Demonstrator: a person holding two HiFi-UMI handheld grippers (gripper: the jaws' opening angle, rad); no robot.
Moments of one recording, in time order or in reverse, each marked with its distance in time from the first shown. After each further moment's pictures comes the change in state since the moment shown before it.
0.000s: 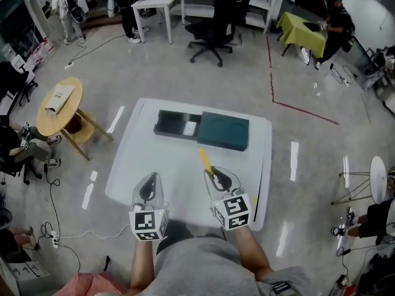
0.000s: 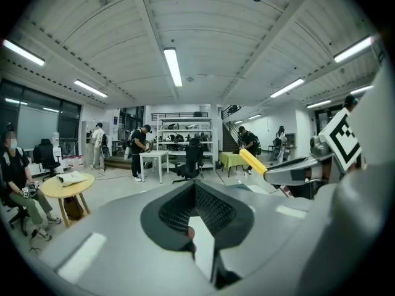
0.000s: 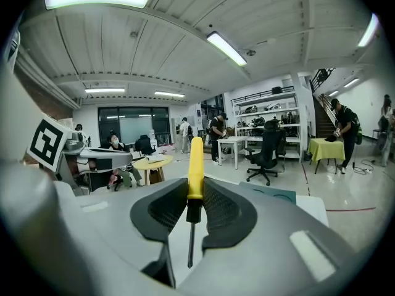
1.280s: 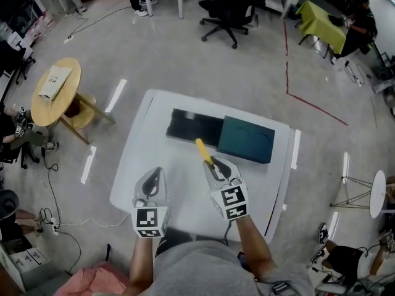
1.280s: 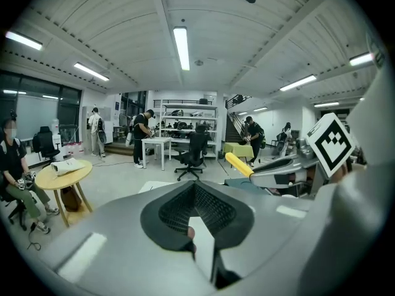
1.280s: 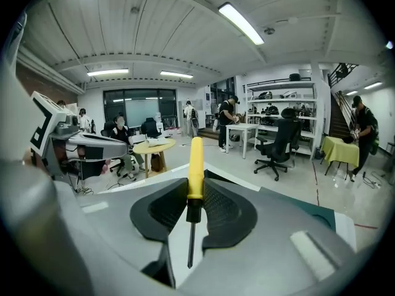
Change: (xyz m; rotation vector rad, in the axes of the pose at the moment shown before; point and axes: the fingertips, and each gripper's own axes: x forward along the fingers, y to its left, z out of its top) left arm 0.106 0.091 -0.025 -0.049 0.116 -0.003; right arm 0.171 -0.012 0.002 -0.076 0.159 0.062
